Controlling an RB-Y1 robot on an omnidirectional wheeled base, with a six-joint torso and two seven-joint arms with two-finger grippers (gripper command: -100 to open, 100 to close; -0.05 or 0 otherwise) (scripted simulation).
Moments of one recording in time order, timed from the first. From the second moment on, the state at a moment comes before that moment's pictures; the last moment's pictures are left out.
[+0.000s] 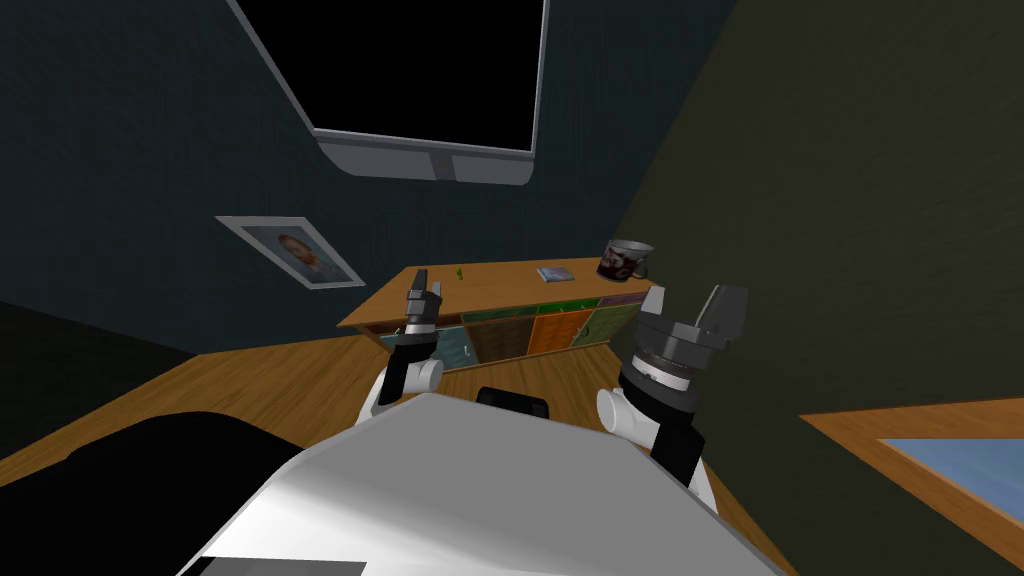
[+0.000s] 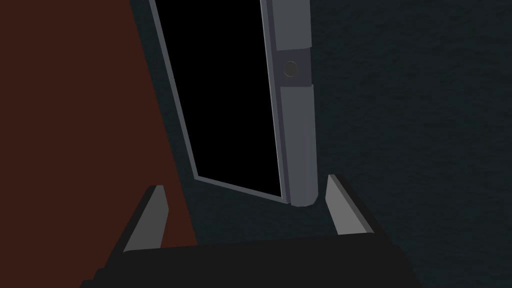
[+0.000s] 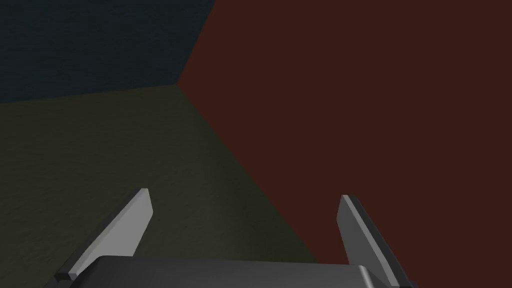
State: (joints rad) left arm 0.51 -0.03 0.05 -2.32 -0.01 -0.35 -0.12; right arm 0.48 0.02 0.01 -2.39 -0.01 -0.62 0.16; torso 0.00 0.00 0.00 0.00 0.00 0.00
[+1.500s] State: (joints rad) left arm 0.49 0.10 0.06 -2.25 -0.01 -0.40 -0.11; right arm 0.48 0.02 0.01 -2.39 -0.01 -0.62 0.16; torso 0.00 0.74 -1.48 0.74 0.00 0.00
